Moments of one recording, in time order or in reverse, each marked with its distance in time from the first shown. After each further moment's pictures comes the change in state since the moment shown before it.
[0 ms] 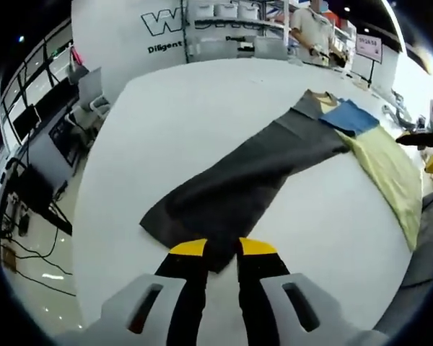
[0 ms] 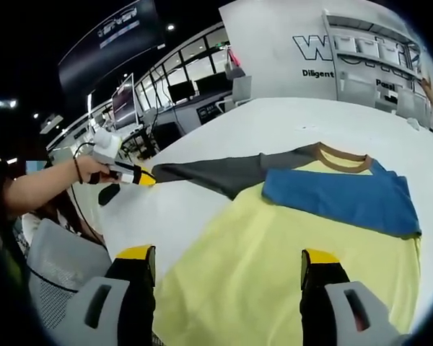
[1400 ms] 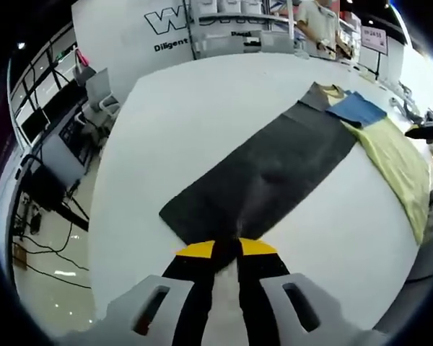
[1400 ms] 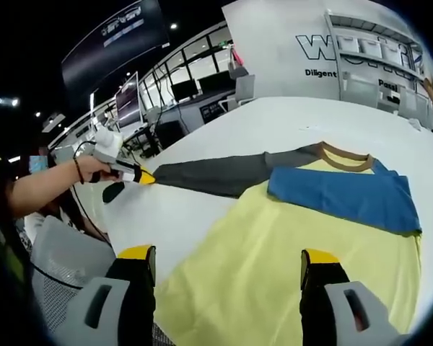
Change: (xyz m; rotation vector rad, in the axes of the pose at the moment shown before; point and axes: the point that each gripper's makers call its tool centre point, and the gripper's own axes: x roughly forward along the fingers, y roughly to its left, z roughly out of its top) left arm -0.017 0.019 -0.013 -0.022 0.042 0.126; right arm -0.007 0.009 -0.004 0.005 0.006 0.013
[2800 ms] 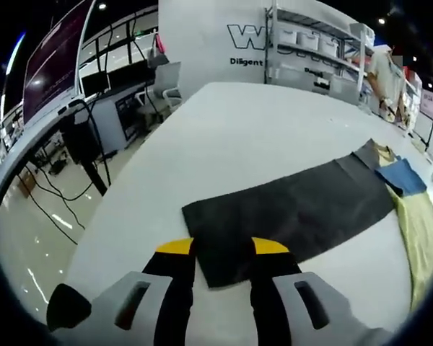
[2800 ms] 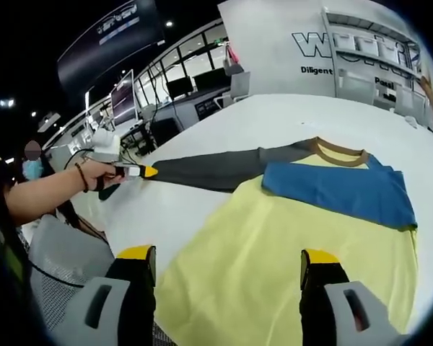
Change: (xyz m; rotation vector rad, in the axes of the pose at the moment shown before) left arm 0.012 0.006 0.010 -0.304 -0.149 0.176; right arm -0.003 -0.007 -0.006 -0.003 0.019 -0.031
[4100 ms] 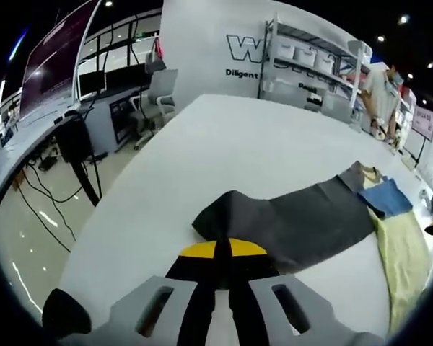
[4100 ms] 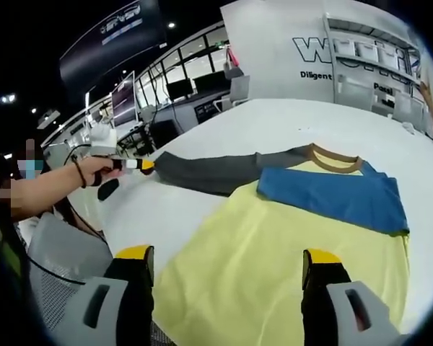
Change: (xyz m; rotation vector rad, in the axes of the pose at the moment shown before) left arm -0.012 -0.015 0.028 -0.064 -0.067 -0.076; right arm -0.011 -0.004 0.006 -0.022 -0.021 -0.019
